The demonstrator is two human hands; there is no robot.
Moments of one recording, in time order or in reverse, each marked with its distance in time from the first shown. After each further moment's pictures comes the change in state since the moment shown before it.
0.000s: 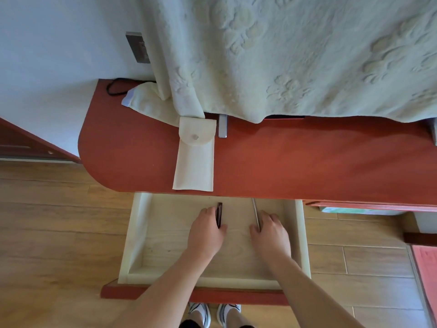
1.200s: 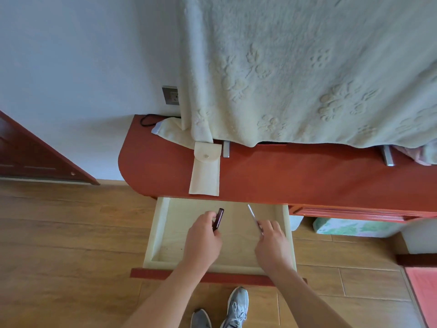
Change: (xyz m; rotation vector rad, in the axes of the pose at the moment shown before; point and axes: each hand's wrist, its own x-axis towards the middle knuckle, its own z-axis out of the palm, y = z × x) left_hand -0.085 0.032 -0.080 -0.142 0.174 0.052; right_hand -0.085 -0.020 -0.055 0.039 0.181 -0.164
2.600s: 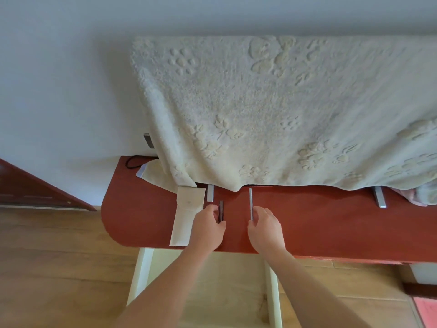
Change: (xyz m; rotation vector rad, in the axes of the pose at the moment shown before) left_hand 0.138 0.118 -0.019 -0.052 -0.025 -0.050; right_hand 0.146 -0.037 -0.100 0.175 0.018 -0.031
